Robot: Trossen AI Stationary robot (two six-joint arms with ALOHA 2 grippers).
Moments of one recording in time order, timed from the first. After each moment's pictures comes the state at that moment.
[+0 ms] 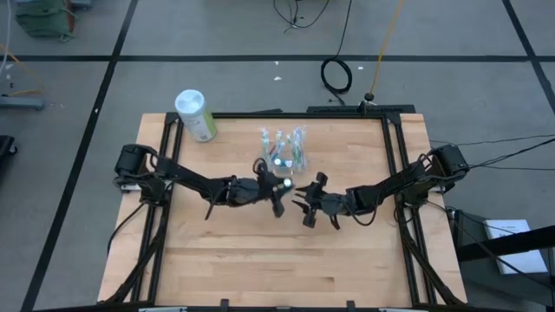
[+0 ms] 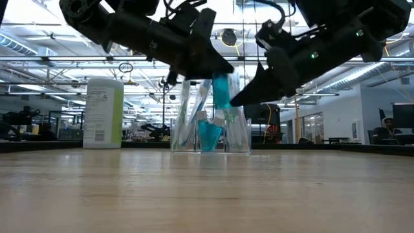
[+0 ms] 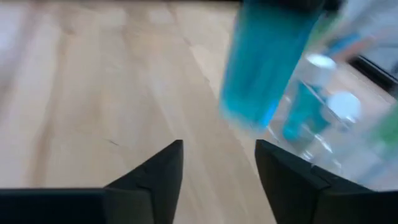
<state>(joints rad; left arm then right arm) -0.13 1.74 0.85 0.67 -0.46 -0.22 0.25 1.63 0.64 0.49 0.54 0.17</state>
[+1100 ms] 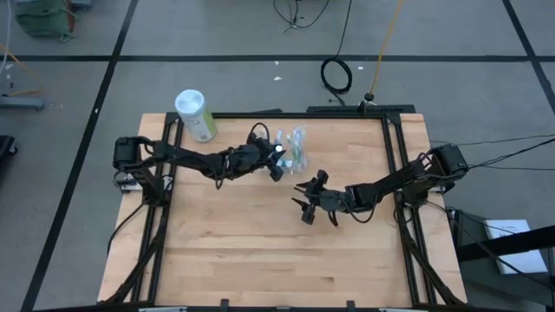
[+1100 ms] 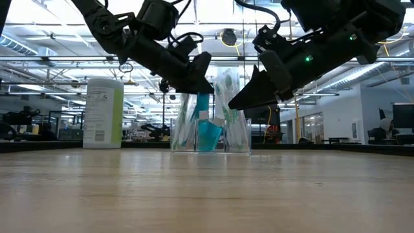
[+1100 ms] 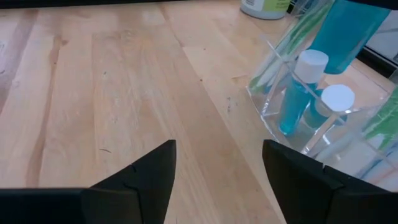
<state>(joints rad) 0.16 1.70 0.85 0.51 -0.40 -0.13 0.21 1.63 0.64 0.48 0.52 0.22</state>
